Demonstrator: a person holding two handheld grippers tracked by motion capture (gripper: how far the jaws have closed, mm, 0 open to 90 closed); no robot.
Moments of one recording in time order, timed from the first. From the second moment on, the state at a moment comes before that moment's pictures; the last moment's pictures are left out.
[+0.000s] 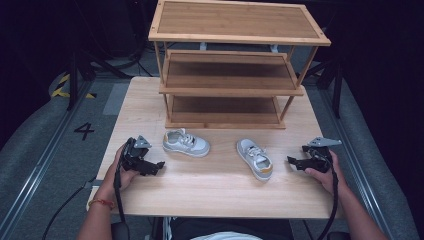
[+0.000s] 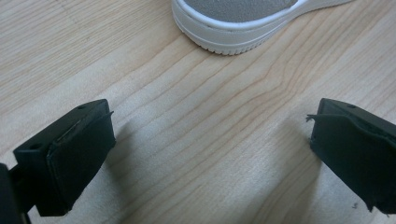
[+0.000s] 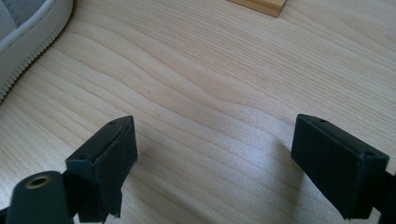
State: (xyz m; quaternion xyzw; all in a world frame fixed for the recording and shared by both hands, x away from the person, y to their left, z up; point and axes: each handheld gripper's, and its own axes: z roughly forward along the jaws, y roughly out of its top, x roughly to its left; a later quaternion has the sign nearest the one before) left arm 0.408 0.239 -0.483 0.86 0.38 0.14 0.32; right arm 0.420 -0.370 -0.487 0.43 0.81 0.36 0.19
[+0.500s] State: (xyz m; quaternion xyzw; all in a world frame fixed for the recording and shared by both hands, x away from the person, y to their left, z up) left arm 0.415 0.238 -0.471 0.86 0.36 0.13 0.33; right arm 0.420 -0.370 -0.487 0.43 0.81 0.36 0.19
